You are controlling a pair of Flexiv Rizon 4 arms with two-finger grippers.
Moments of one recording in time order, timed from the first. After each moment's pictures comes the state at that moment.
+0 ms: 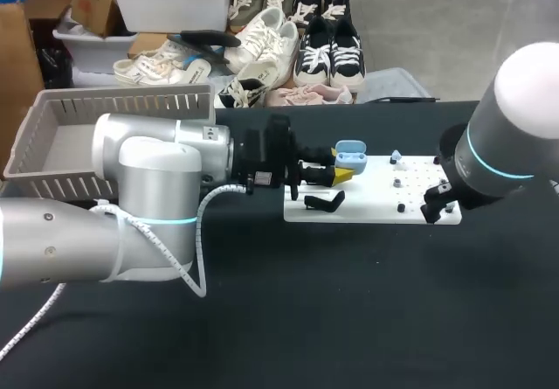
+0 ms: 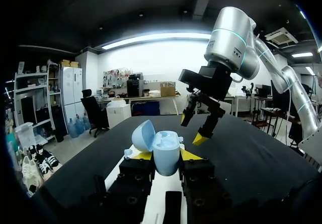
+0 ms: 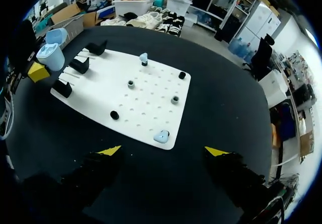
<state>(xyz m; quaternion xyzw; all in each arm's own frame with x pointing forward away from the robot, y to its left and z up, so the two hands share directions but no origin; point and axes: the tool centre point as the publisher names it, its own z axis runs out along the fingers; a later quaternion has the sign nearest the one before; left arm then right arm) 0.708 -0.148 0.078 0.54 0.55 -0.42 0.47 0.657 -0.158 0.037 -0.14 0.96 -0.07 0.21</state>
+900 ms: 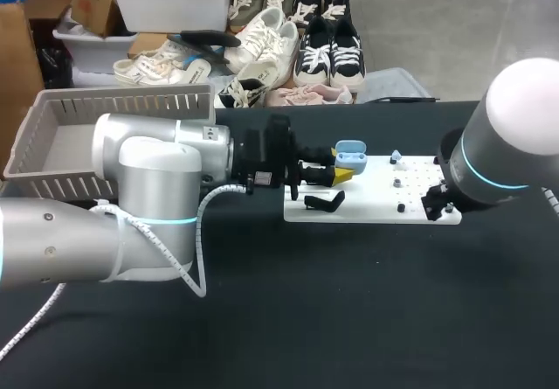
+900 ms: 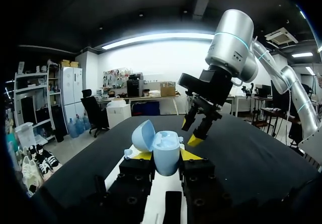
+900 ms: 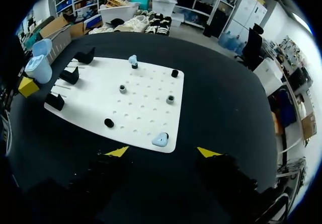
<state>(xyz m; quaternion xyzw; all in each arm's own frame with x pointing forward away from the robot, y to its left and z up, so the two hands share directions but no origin) 0.708 -0.148 0.078 0.54 0.55 -0.42 0.47 0.662 -0.156 0.029 -0.08 0.97 -0.06 0.23</state>
